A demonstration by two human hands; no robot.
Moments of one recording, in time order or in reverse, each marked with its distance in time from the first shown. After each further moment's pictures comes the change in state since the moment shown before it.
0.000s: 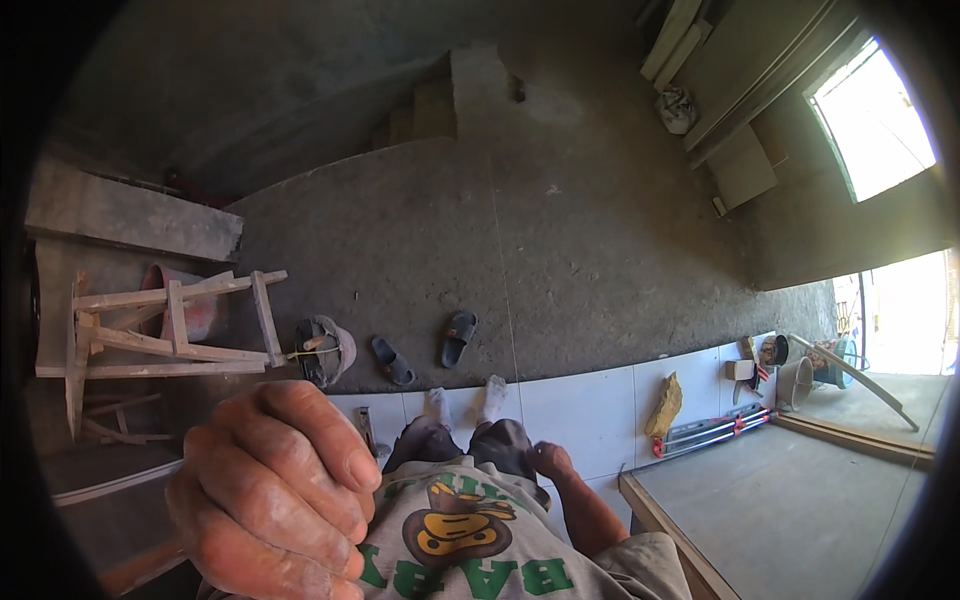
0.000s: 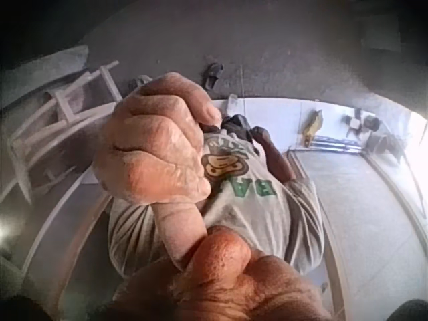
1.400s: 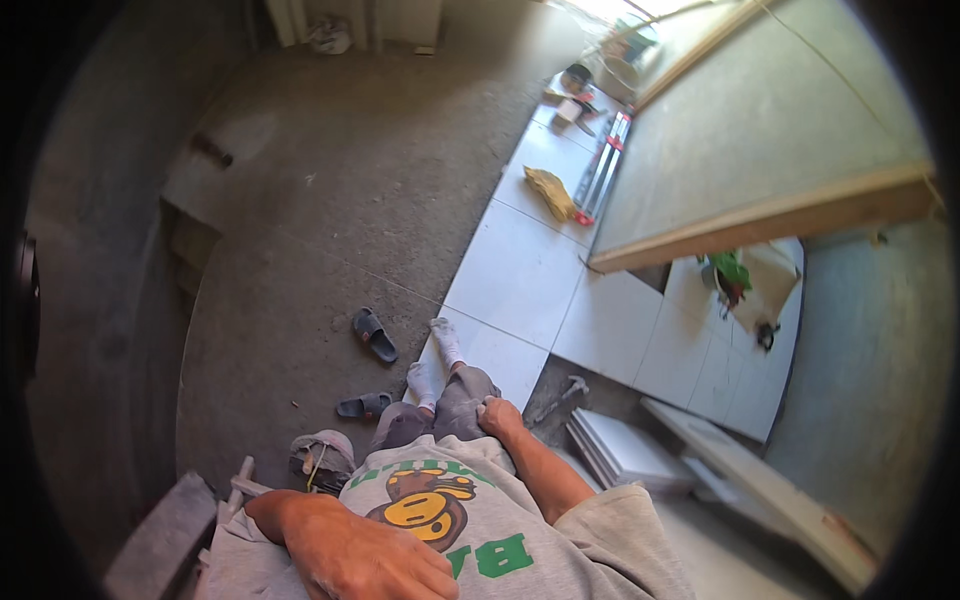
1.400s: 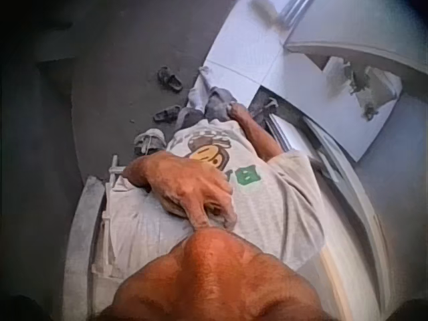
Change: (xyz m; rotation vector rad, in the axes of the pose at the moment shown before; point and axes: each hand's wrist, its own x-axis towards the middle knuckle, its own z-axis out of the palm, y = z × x) left_hand -0.114 0.020 0.010 -1.622 -1.456 -0.259; right_hand -0.074 -0.188 0.180 0.695 0.402 0.642
